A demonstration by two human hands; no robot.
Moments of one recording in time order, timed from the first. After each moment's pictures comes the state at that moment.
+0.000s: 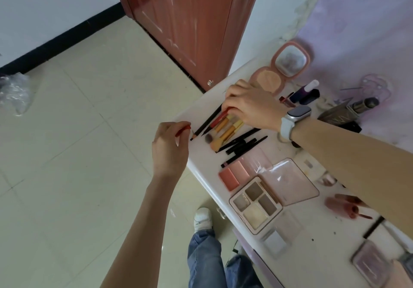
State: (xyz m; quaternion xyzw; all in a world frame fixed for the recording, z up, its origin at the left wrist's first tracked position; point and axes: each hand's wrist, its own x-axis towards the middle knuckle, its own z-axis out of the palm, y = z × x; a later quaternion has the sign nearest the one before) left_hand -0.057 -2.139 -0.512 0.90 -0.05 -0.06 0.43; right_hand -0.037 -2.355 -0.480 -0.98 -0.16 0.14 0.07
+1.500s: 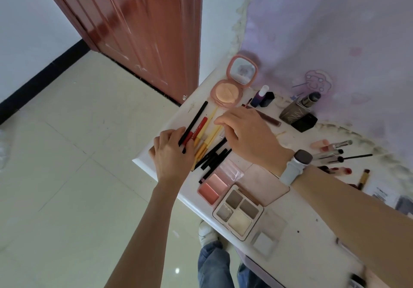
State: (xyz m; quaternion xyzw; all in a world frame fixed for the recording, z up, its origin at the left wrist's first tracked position) left_hand -0.047 -2.200 -0.512 0.93 -0.14 -0.09 0.32; right_hand -0.110 -2.356 -0.451 -0.97 0.06 -0.06 0.21
